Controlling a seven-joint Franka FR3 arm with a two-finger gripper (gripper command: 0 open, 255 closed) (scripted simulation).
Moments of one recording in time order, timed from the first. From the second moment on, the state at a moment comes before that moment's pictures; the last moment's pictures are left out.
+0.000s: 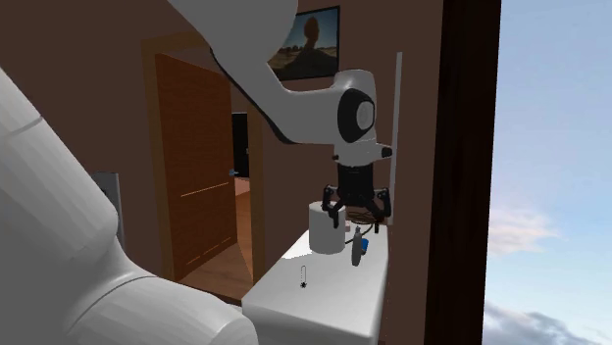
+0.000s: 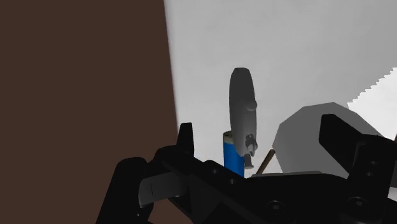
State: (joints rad) arm -0.11 -0.46 -0.28 -2.49 -0.12 2.19 -0.23
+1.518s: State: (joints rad) arm -0.11 -0.42 -0.29 -2.52 -0.12 2.27 -0.23
